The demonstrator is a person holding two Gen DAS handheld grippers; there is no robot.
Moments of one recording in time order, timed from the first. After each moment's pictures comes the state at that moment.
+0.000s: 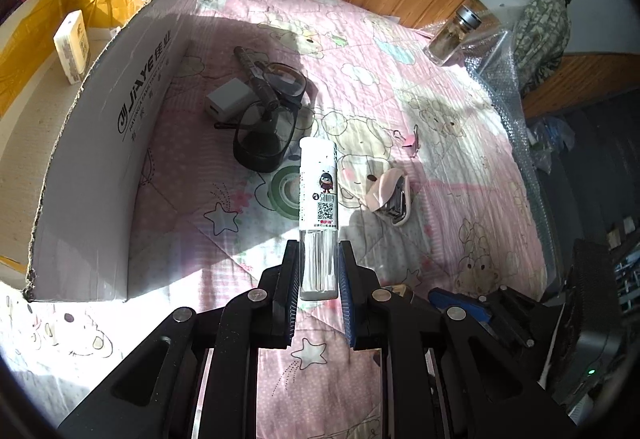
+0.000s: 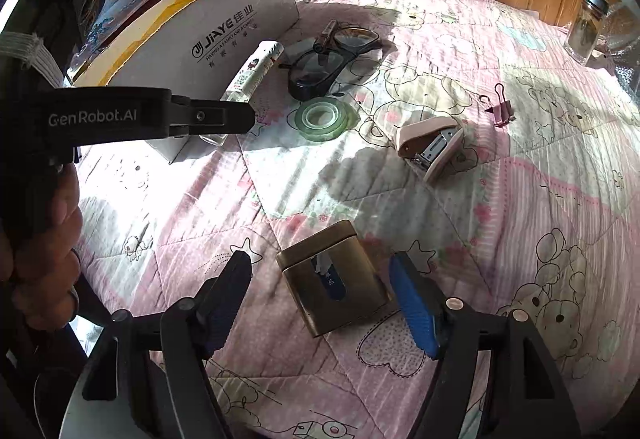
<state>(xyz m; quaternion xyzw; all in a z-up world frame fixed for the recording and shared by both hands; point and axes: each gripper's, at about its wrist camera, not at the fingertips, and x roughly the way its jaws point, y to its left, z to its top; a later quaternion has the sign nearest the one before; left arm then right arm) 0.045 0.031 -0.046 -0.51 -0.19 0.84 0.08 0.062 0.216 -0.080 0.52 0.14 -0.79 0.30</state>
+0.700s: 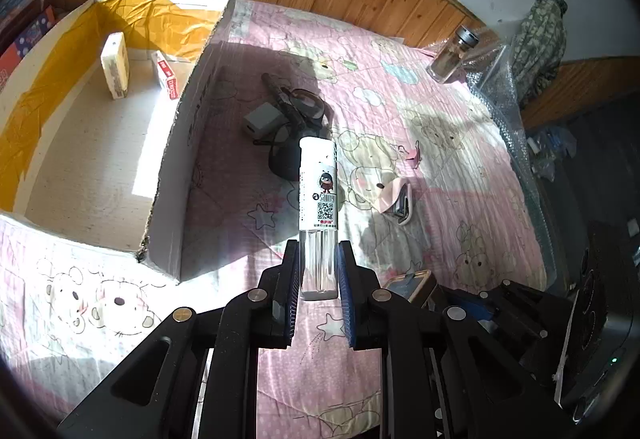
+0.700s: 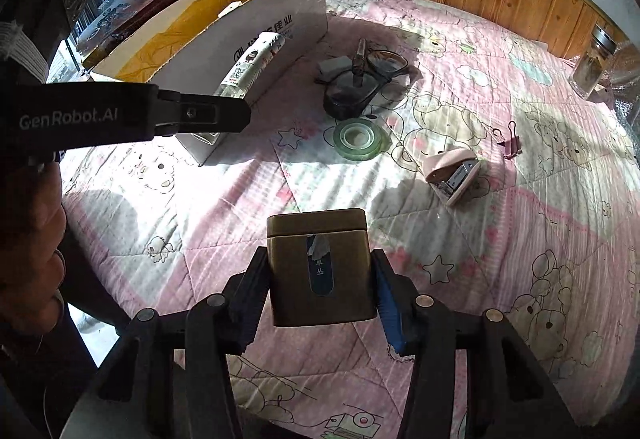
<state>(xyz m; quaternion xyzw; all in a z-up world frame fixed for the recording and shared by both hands) 0.080 0.003 -0.005 -0.49 -0.18 0.85 0.05 0.088 0.179 -0.040 0.50 0.16 -0.79 0.32</state>
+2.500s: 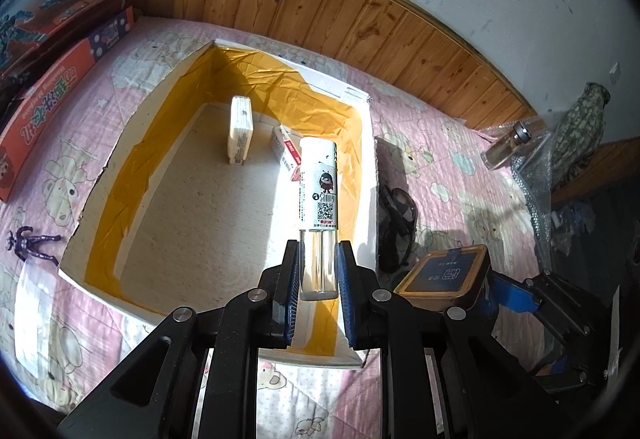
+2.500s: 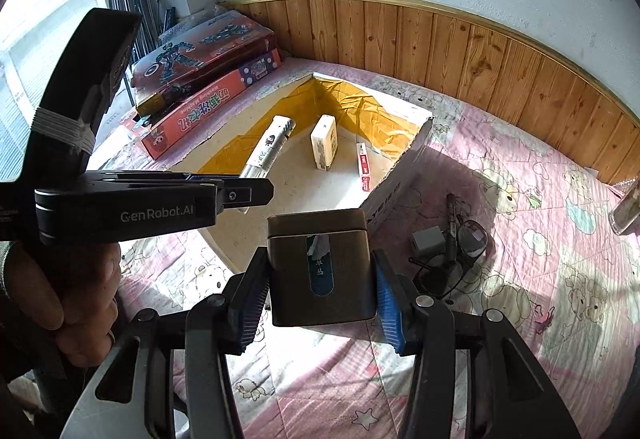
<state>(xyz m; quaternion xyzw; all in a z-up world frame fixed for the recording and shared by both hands) 0.062 -0.149 0.037 -0.45 -0.24 0.86 -0.04 0.056 0.034 0.058 0.41 0.17 -0.80 0.41</state>
